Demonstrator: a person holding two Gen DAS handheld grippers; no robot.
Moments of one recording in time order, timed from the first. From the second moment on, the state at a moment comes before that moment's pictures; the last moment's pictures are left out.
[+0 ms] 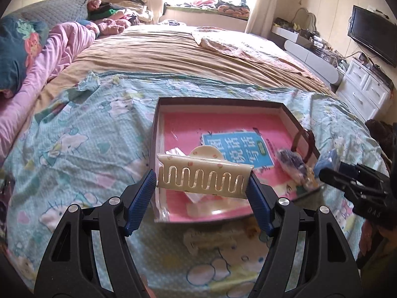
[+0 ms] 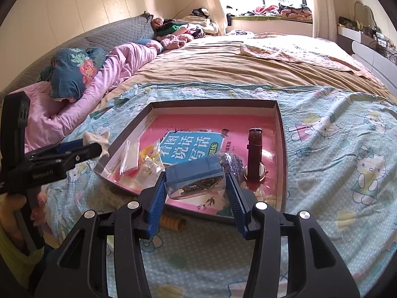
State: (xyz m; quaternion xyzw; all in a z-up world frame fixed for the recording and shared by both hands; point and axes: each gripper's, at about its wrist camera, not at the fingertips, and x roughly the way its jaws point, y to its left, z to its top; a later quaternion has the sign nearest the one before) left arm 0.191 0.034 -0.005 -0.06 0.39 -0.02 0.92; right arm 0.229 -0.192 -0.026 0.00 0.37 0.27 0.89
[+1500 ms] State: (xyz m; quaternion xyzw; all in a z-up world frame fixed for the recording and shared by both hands) left arm 0.185 0.043 0.009 -0.08 0.38 -0.03 0.92; right arm 0.213 -0.196 -0.010 0.01 0.36 0.24 0.90
